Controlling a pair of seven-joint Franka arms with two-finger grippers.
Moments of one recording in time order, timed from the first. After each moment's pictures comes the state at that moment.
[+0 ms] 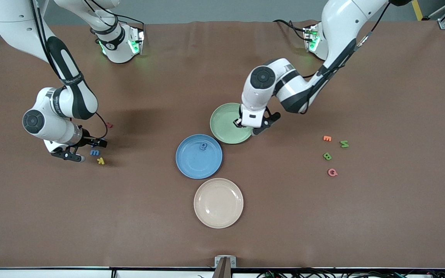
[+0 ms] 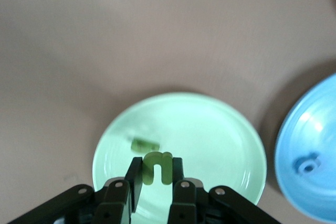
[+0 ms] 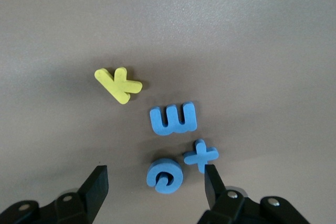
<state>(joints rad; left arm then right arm) -0.16 0.54 -0.68 -1.94 0.33 2.36 -1.66 0.00 0.37 -0.06 -2.23 0.06 2.47 0.14</state>
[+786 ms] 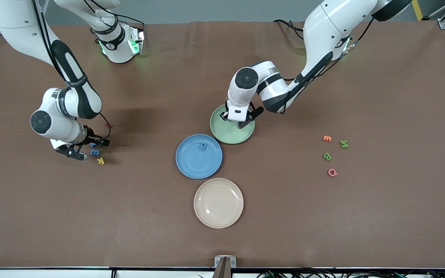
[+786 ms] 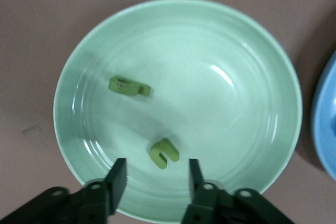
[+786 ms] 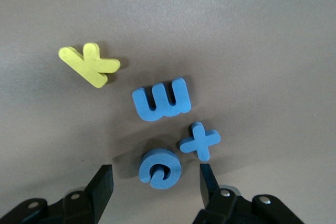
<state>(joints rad) -0.22 0.65 -0.68 -1.93 0.33 2.45 -1.74 0.00 0.40 -0.06 -2.26 0.06 2.48 0.24</state>
